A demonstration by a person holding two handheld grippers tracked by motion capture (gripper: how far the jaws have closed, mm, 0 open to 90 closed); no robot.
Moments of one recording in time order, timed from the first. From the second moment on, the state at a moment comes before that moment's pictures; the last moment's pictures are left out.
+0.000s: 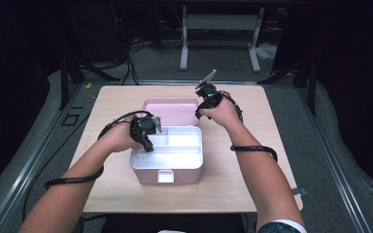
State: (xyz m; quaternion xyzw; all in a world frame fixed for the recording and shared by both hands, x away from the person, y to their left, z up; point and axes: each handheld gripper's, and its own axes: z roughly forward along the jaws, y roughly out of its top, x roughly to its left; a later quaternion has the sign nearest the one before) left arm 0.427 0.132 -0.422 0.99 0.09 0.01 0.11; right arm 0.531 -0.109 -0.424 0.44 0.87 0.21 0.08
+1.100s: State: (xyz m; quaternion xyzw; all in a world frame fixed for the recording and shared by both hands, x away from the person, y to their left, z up) left arm 0.424 0.132 -0.422 0.99 0.09 0.01 0.11; right arm 0.564 -0.093 -0.446 0.59 0.77 0.22 0.08
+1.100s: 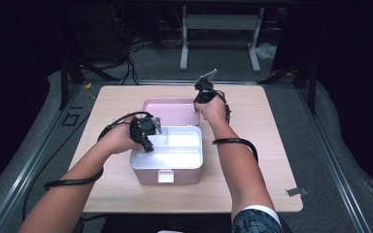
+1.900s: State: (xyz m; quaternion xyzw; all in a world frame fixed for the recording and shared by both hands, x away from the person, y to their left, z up) left arm 0.423 0.131 -0.422 0.99 0.09 0.01 0.11; right arm 0.565 -0.092 -0.447 0.61 0.76 0.21 0.07
